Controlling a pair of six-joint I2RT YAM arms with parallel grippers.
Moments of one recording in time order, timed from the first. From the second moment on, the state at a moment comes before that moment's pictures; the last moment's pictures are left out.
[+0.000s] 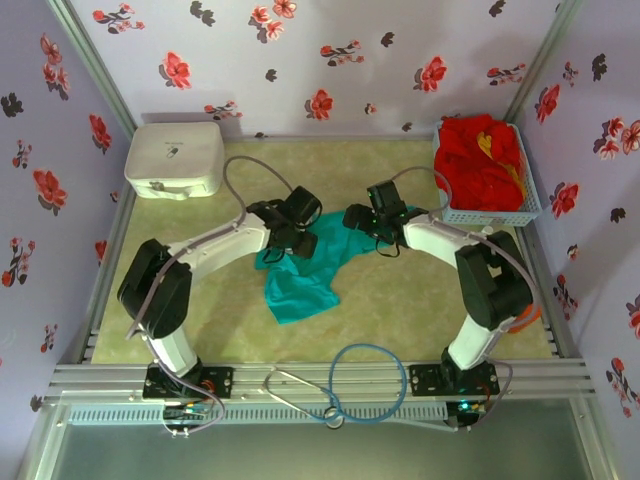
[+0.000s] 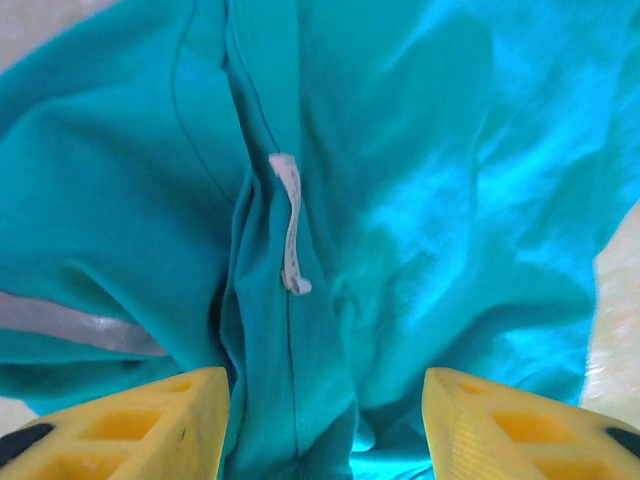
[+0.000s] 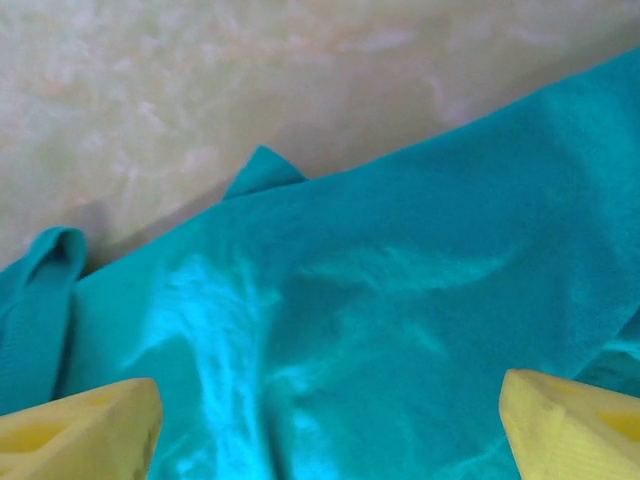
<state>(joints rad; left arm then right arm) -0.78 1.74 1.30 -0.74 -0.17 -0.35 0.47 1.73 1.04 -0.23 -0.04 0.72</state>
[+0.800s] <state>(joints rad) -0.68 1.68 1.20 -0.76 -0.30 -0.34 0.40 1.86 1.13 -0.30 -0.06 0.76</state>
